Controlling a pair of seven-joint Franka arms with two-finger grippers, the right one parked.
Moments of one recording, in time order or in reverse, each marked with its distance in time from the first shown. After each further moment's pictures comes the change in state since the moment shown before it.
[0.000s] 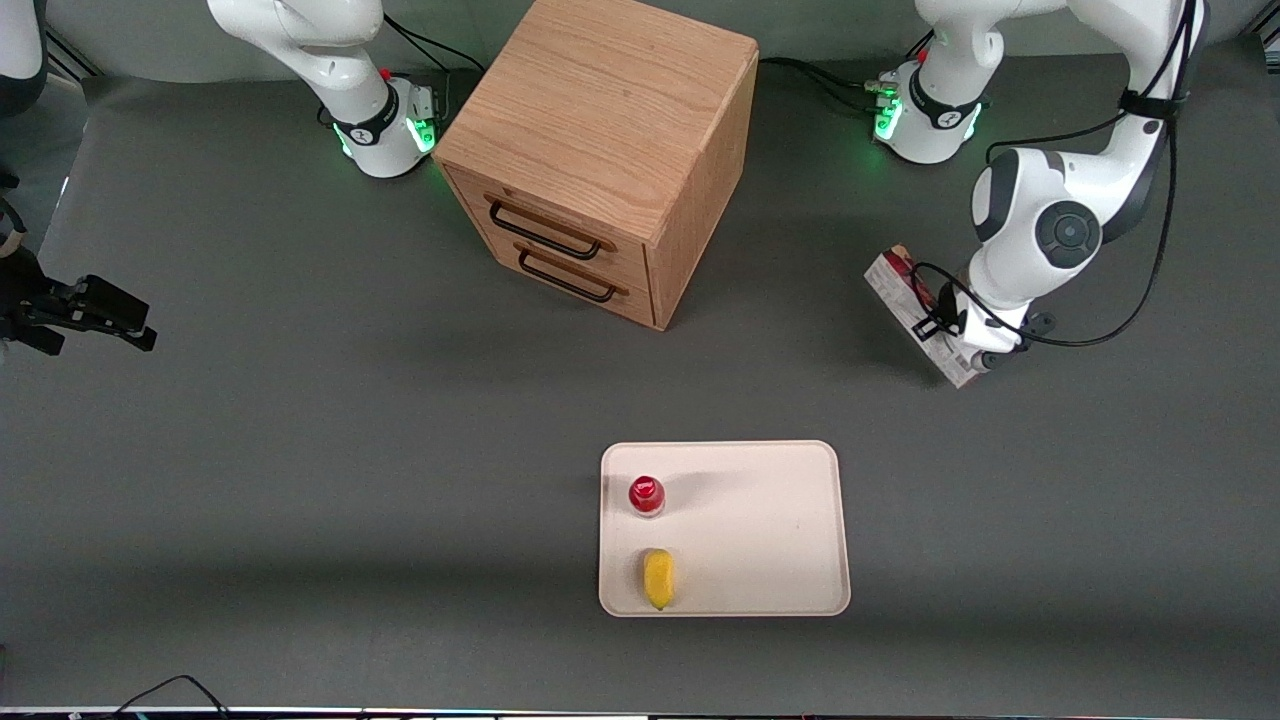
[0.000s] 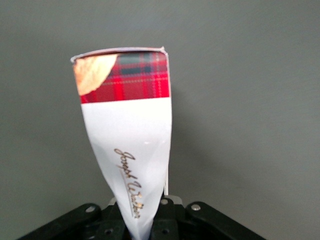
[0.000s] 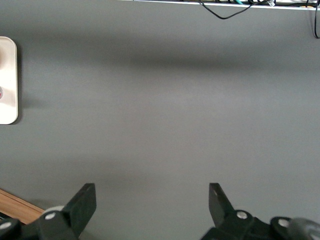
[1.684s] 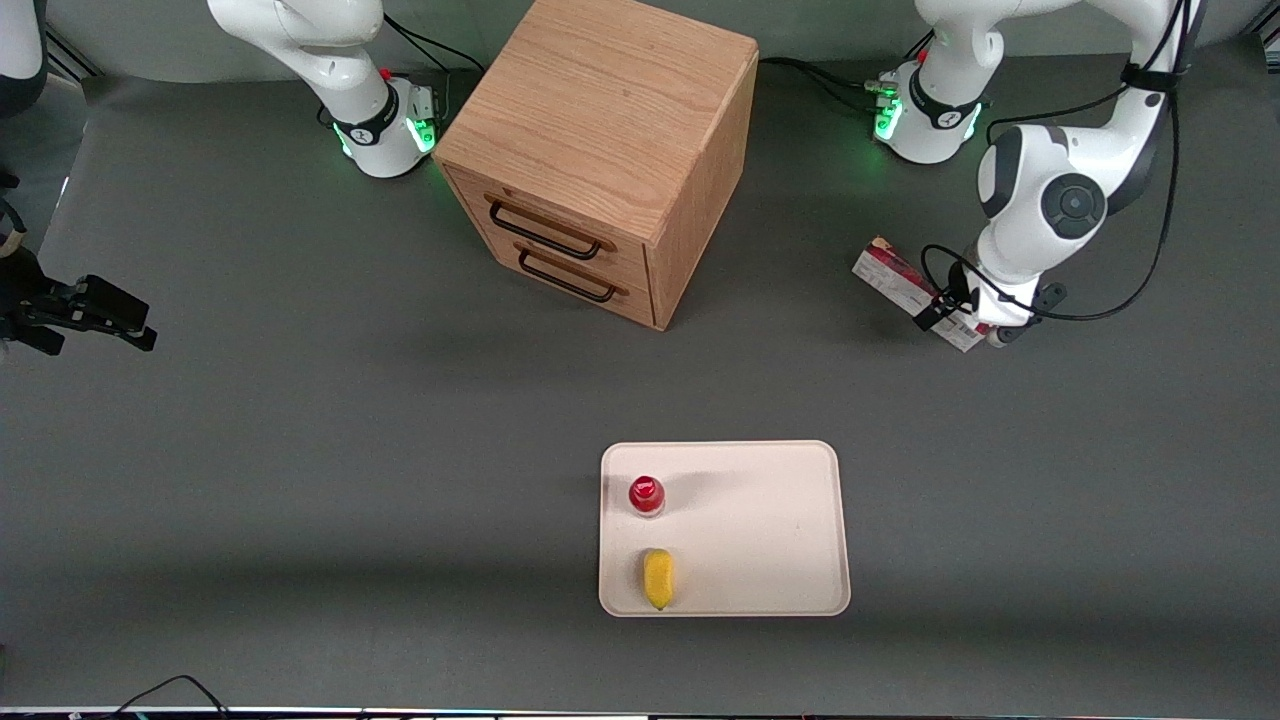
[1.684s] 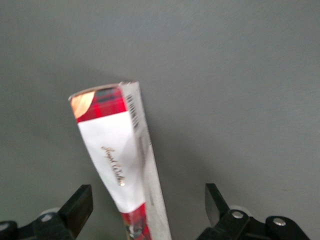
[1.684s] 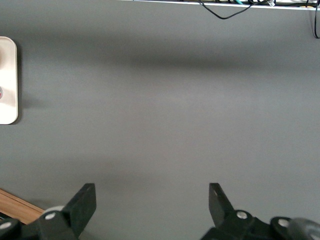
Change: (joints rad) arm 0.002 -0.089 0.032 -0.228 -0.003 0.093 -0.110
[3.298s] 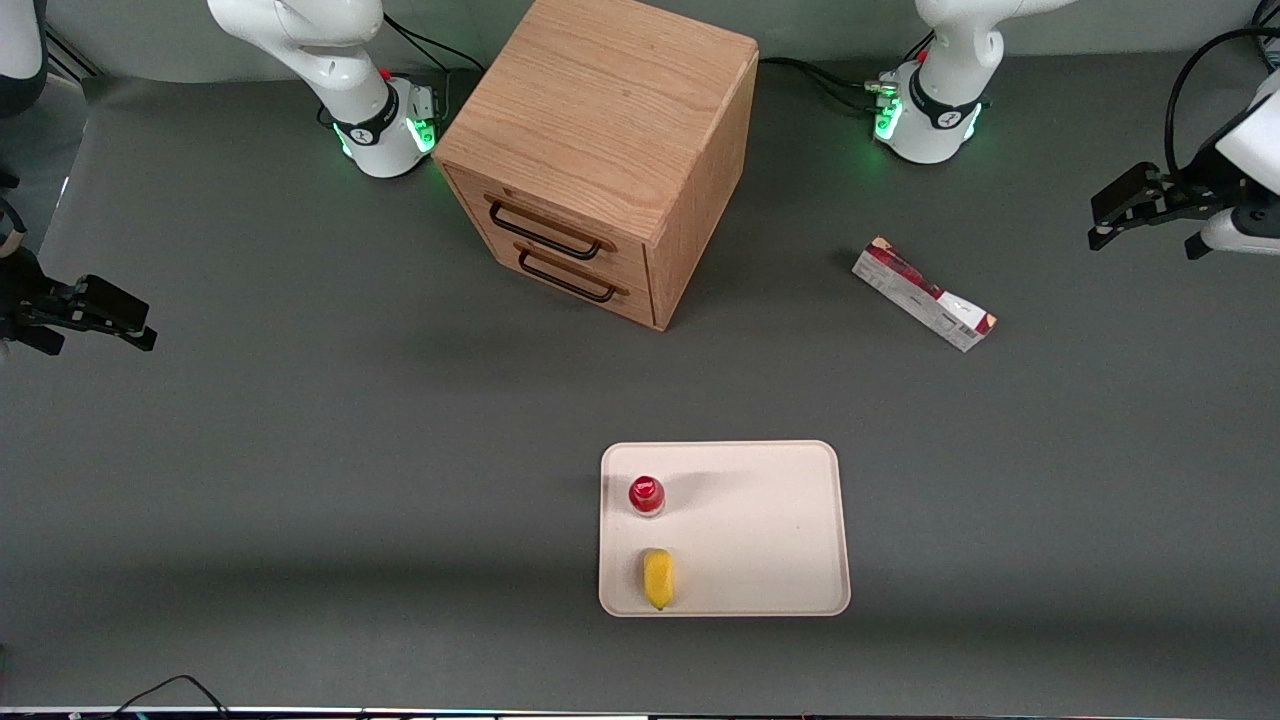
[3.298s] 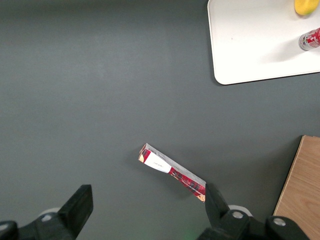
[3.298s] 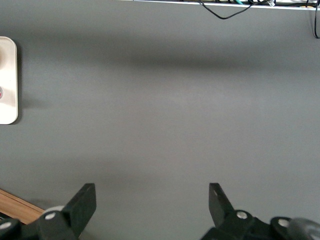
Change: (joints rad) arm 0.041 -0.117 0.074 0.960 0.000 -0.955 0.859
